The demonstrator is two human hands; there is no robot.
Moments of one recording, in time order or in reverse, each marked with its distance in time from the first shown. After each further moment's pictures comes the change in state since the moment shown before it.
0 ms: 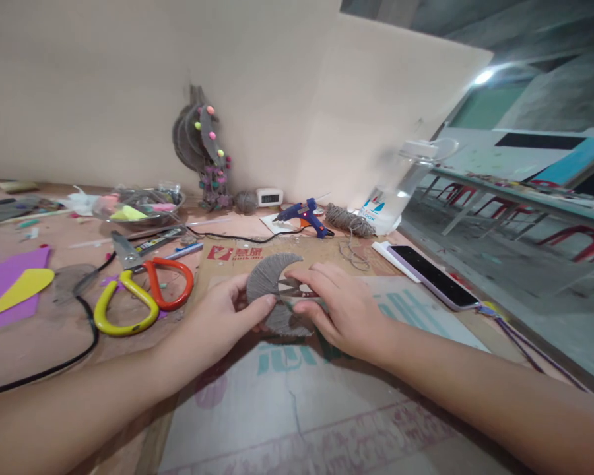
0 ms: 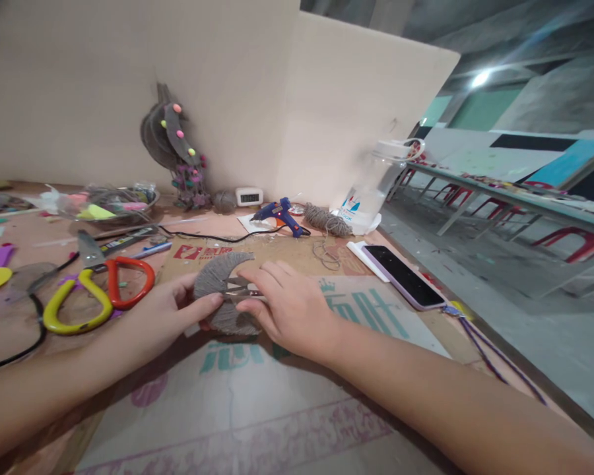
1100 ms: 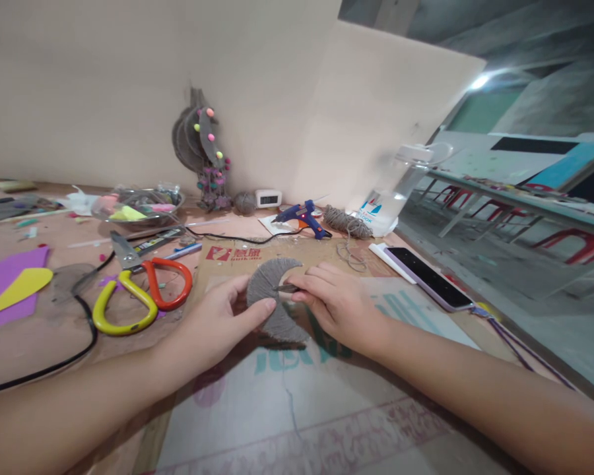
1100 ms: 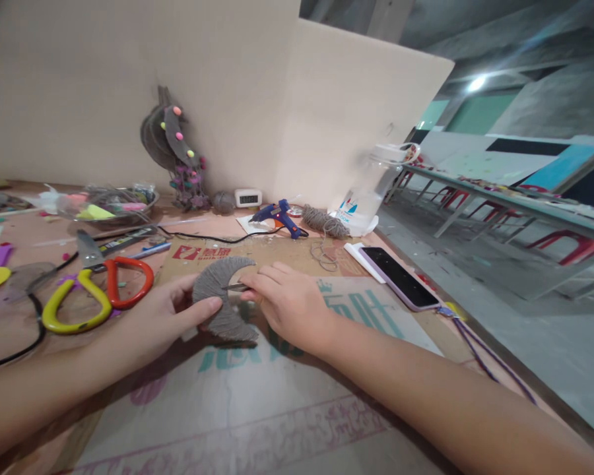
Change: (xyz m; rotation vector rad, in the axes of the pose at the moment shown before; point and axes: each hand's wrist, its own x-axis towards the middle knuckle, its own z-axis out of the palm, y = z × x) left_hand -0.003 -0.002 0.001 -0.033 -0.010 0.024; right_hand 0.002 0.009 0.002 0.052 0.010 -0.049
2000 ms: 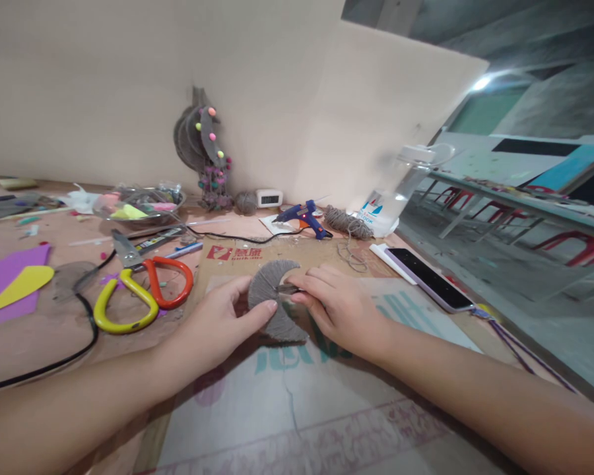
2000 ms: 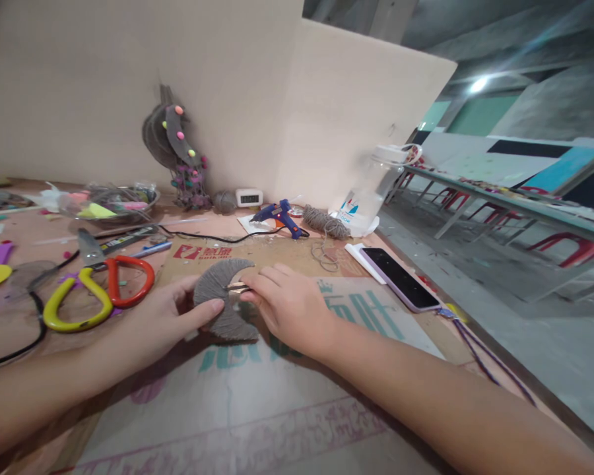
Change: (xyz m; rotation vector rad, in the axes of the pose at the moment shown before) left_hand -0.001 0.000 -0.001 0.143 0.020 0.001; right_hand 0.001 -0.006 -0.003 -0.034 -0.050 0.038
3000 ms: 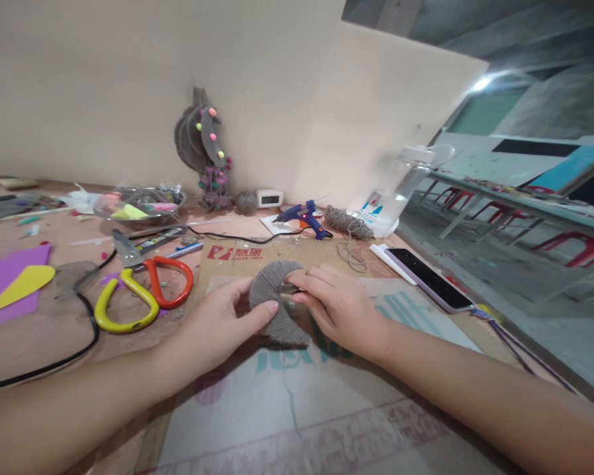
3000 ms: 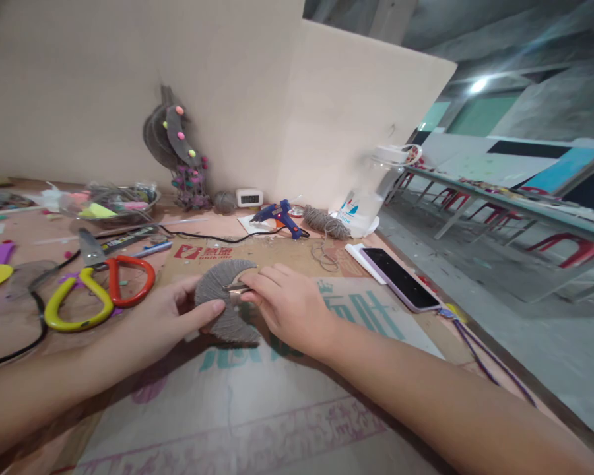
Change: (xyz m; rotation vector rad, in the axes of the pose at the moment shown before) left_hand 0.000 0.002 0.000 -0.112 -0.041 -0.013; right_hand 0.000 0.003 0.003 0.008 0.057 -0.044
